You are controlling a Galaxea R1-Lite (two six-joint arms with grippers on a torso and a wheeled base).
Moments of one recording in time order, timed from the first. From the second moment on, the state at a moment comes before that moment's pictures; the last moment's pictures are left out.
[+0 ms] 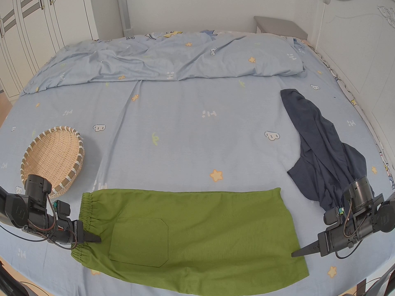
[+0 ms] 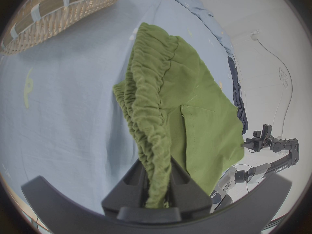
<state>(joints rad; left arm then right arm) 0.15 1.70 -0.49 -0.08 -0.55 -0.05 0.21 1.66 -0.43 -0.10 0.68 0.15</state>
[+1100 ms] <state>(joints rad) 0.24 1.44 -0.83 0.37 -0.21 0.07 0.16 1.45 -0.68 -0.06 0.63 0.29</state>
